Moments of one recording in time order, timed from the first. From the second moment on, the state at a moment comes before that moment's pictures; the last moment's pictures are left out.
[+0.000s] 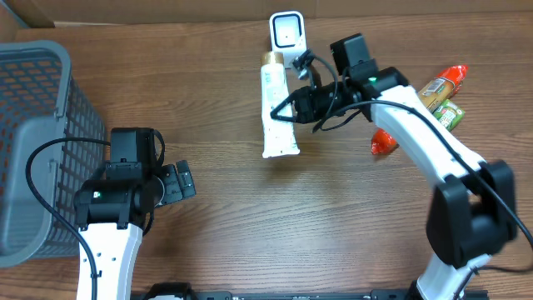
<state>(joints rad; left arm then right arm) 0.02 1.09 1.07 -1.18 -0.13 -0.28 0.36 1.88 1.55 -0.63 -1.01 0.17</state>
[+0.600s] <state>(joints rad) 0.02 1.09 1.07 -1.18 -0.13 -0.28 0.36 1.66 1.55 -0.65 -1.04 0.11</state>
